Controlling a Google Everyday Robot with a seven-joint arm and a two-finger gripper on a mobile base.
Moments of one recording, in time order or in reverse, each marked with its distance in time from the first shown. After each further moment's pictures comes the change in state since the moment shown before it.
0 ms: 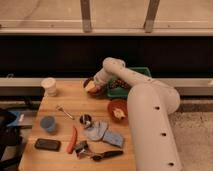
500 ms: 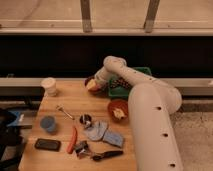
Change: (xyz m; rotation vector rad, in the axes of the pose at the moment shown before) arm -0.013 -0.003 -0.018 0.027 -0.030 -0.022
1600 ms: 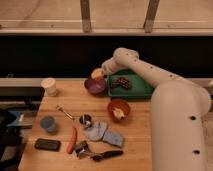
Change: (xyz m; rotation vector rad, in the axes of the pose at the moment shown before) arm -0.022 -0.012 -0.102 0.084 -0.202 0.048
